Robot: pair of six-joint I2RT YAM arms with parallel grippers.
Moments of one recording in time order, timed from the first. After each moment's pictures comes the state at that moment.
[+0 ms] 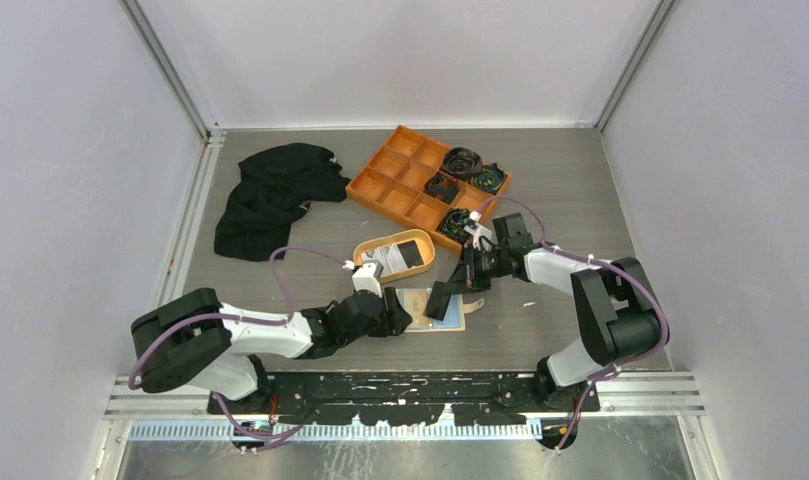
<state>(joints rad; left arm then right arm) -1.11 1.41 0.42 0.35 -0.28 -0.94 0.28 1.52 0.65 -0.16 -0.80 0.40</state>
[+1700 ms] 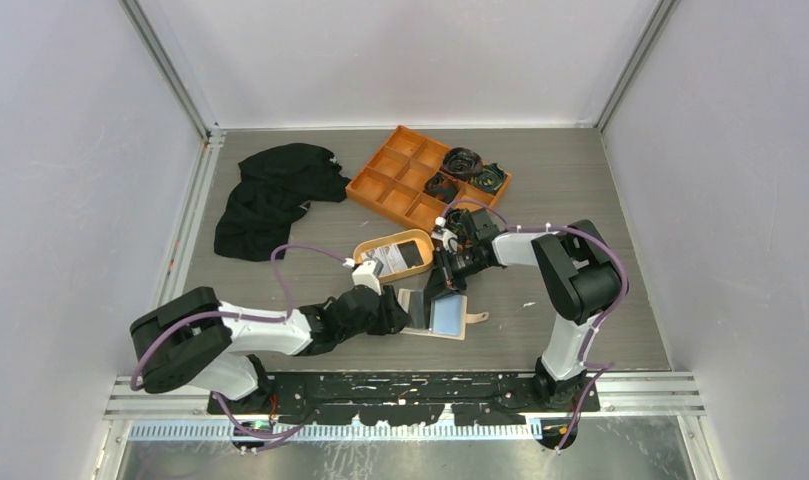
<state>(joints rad) -1.07 1.42 0.42 0.38 -0.21 -0.94 0.40 1.81 0.84 -0.20 -0.96 0.34</state>
